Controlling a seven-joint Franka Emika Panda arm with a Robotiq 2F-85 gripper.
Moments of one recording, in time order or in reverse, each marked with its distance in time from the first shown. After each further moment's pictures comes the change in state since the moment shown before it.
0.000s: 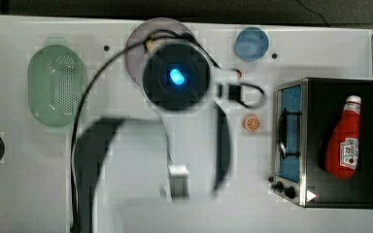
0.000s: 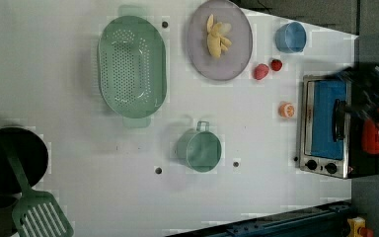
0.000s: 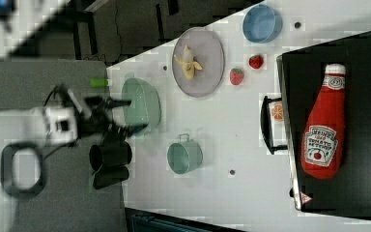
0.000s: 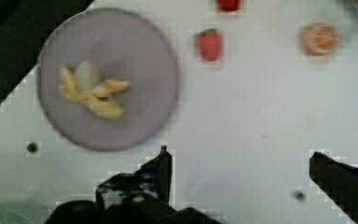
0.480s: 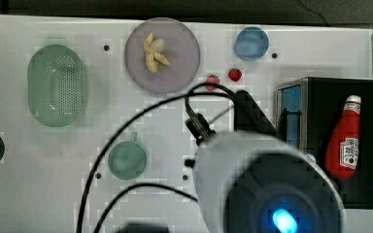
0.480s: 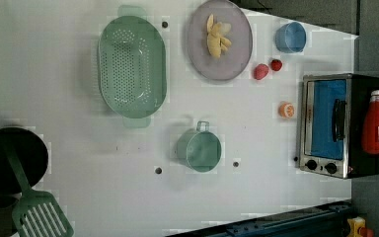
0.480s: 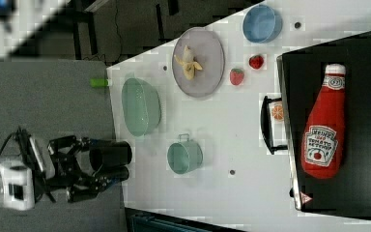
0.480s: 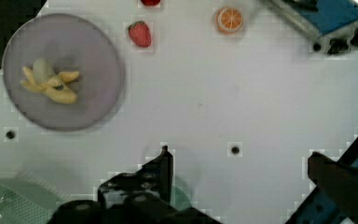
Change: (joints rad) arm -0.037 -0.271 -0.057 -0.004 0.007 -0.287 0.004
